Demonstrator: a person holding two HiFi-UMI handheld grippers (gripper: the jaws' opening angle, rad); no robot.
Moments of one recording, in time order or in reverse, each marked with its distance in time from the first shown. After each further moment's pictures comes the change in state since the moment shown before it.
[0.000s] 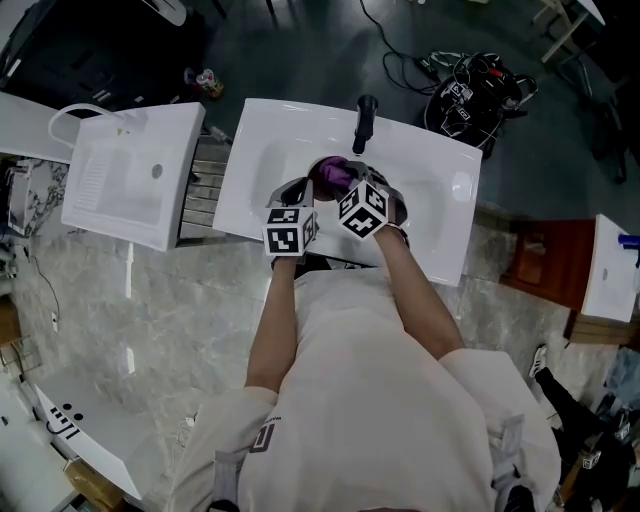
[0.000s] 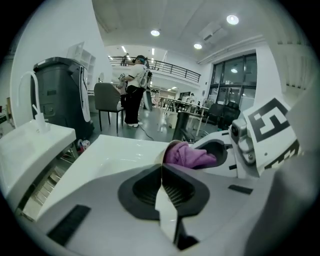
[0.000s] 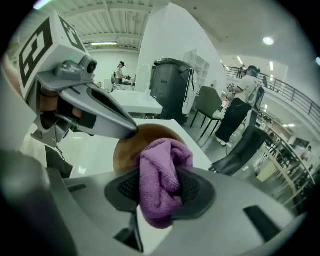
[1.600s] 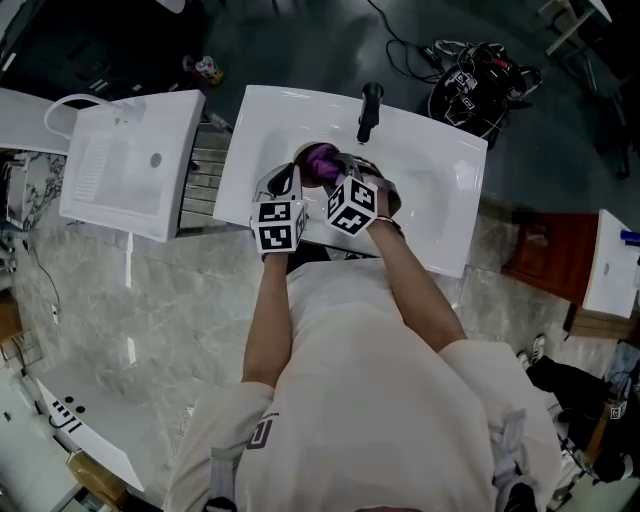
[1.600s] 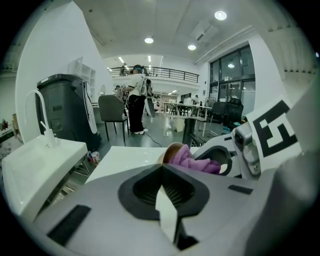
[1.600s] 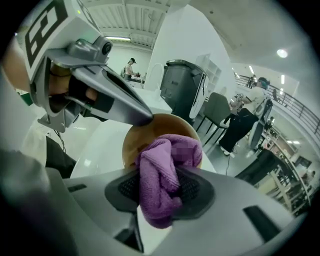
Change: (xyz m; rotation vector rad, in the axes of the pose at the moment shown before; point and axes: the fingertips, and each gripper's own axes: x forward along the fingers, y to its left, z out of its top) left arm -0.024 0.028 0.018 0.093 -0.061 0.089; right arm 0.009 0.026 0.022 -0.133 -0.002 0.017
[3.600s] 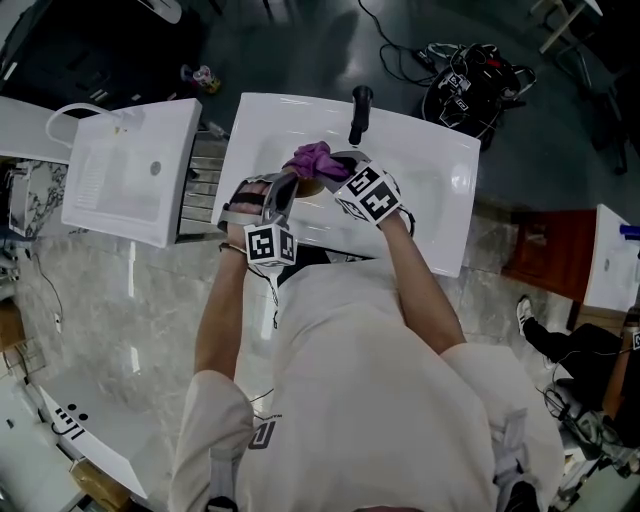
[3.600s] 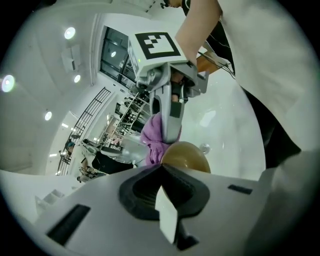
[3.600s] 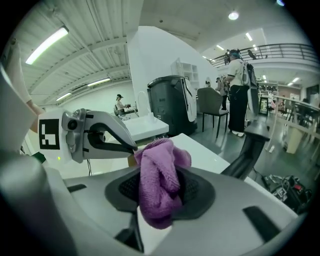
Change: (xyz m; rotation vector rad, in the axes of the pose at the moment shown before) left arm -0.015 -0.036 -0.006 1.269 -0.043 -0.106; right arm -0.036 -0.021 0.018 0.410 -0.216 0.194
